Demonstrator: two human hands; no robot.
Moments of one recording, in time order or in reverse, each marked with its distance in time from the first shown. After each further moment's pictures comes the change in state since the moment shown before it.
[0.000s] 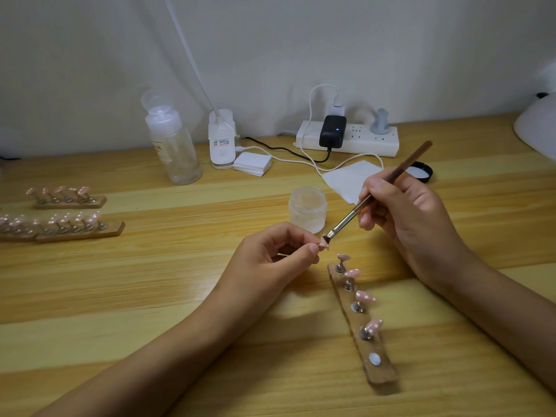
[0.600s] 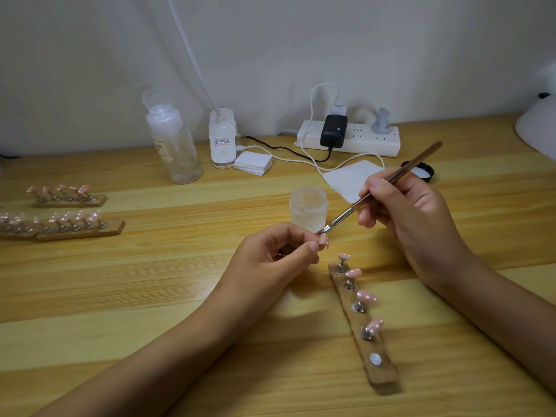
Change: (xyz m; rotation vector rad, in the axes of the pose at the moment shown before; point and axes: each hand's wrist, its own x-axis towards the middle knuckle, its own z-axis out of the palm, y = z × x) left_hand 0.000 0.003 0.003 0.009 0.015 -0.028; right_hand 0.002 0.003 -0.001 -0.056 0.028 -0.051
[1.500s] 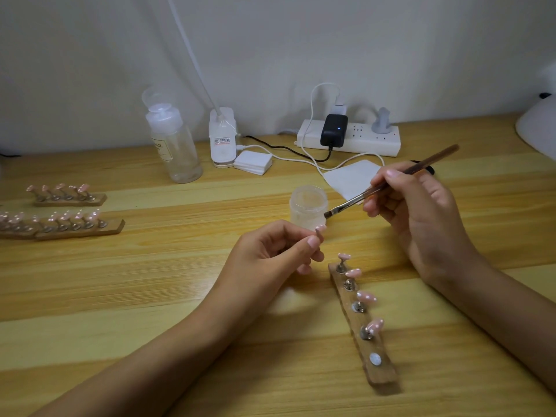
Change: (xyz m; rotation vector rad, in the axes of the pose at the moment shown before) left_hand -0.002 0.002 0.000 -0.147 0.041 -0.036; right_hand 0.001 0.000 -0.003 0.109 0.077 0.019
